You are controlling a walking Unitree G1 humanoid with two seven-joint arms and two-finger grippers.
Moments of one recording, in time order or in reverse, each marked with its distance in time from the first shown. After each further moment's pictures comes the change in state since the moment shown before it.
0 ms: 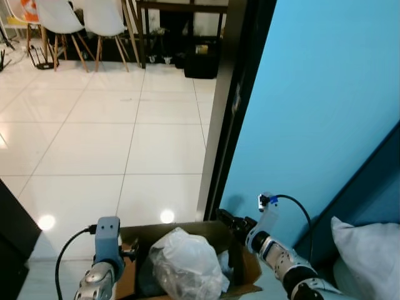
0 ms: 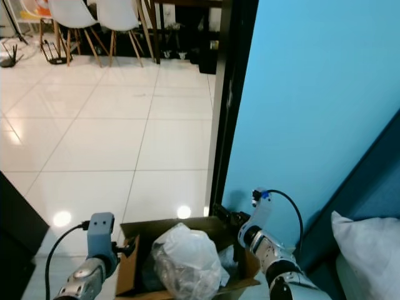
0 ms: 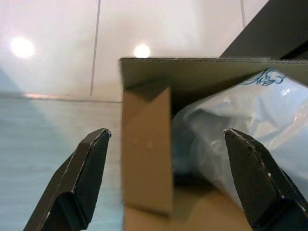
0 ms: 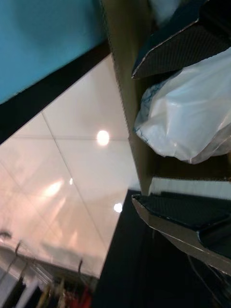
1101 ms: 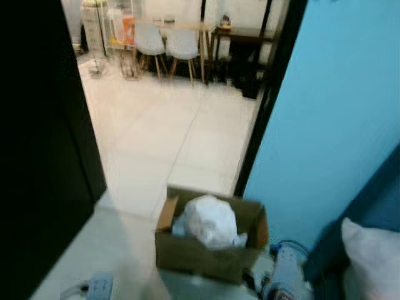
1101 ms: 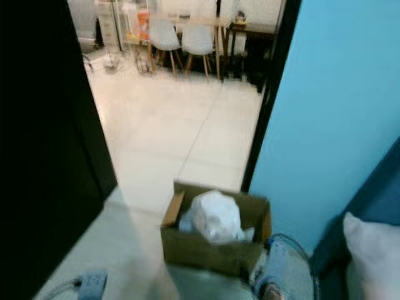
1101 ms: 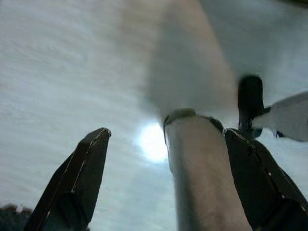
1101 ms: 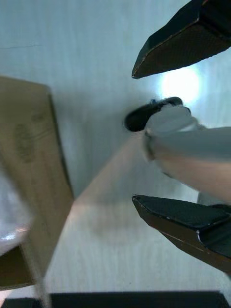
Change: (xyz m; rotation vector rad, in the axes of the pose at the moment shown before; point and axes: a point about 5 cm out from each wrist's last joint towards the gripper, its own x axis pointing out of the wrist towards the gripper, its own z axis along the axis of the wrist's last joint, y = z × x) left arm -0.045 0.020 -0.103 0.060 0.418 0.088; right arm -0.058 -0.060 -0.089 -0.004 0.275 -0.524
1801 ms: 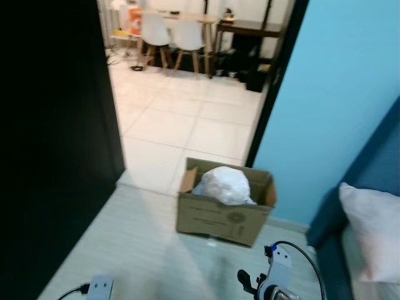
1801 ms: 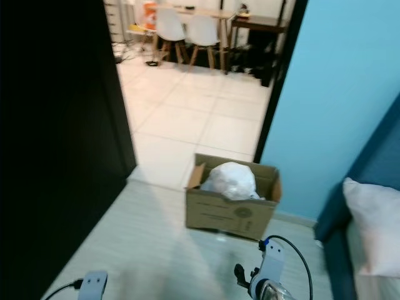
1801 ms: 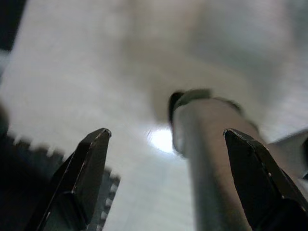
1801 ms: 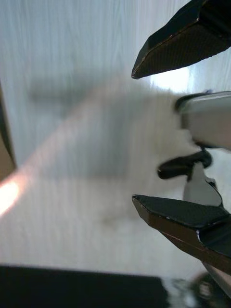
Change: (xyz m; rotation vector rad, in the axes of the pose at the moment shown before) left arm 0.001 -0.001 0.006 0.014 -0.017 -0.008; right arm 0.002 0.010 0.015 -0.032 -0.037 0.043
